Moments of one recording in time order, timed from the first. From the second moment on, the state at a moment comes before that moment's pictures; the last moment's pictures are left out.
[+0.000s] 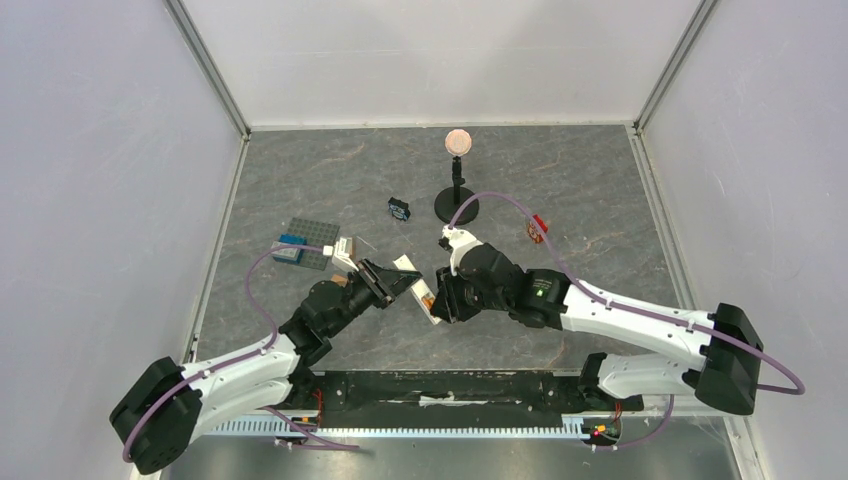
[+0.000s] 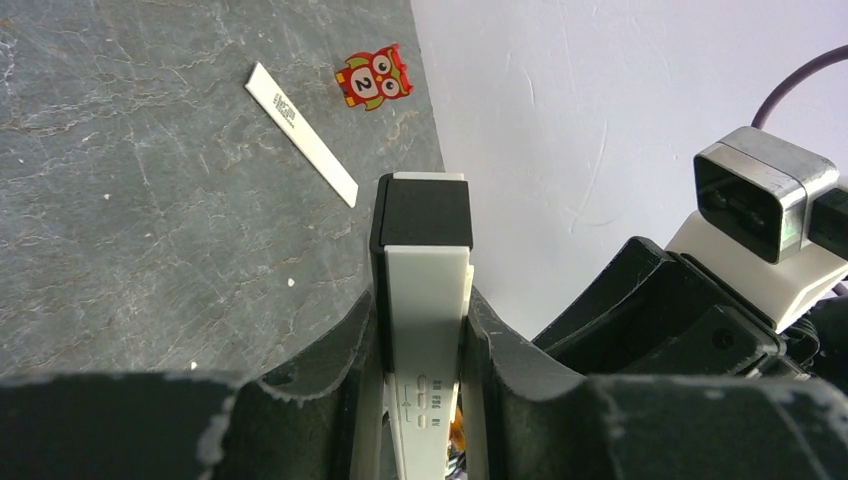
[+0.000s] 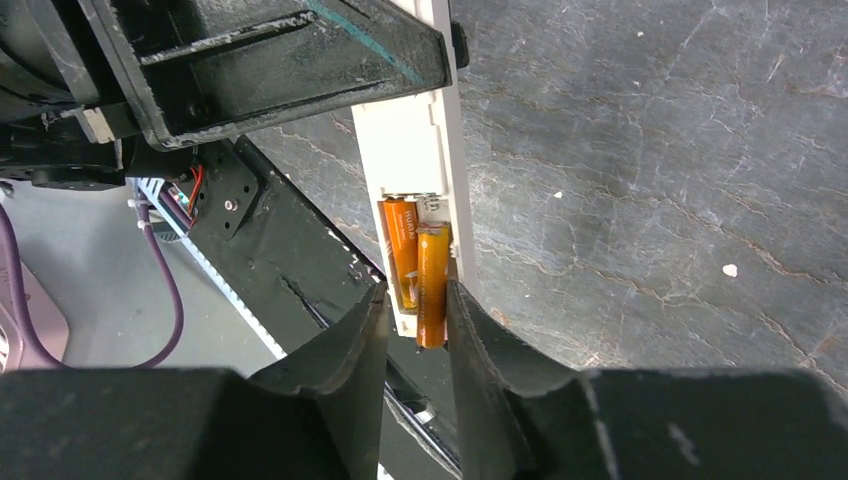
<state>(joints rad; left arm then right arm) -0.78 0.86 0.14 0.66 0.00 -1.18 1.07 1.21 0.88 -0.36 -0.01 0.60</state>
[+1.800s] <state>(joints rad) -0.78 0.77 0.12 0.80 -0.10 -1.67 1.08 0.76 0.56 0.08 0.12 0.98</state>
